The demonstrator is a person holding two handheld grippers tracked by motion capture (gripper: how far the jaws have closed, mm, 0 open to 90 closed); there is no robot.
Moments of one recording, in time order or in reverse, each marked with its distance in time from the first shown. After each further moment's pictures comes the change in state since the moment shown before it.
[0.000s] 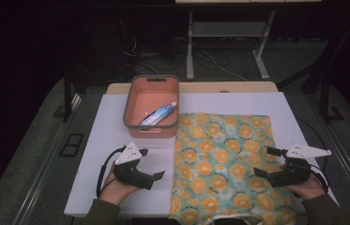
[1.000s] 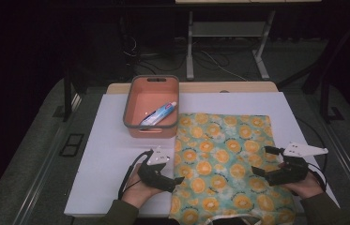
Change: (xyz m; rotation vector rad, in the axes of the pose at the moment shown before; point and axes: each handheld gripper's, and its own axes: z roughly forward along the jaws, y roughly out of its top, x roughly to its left) left arm -0.029 0.004 0.059 0.141 -0.045 0.013; right arm 0.000 0.003 0.006 0.008 -0.006 -0.012
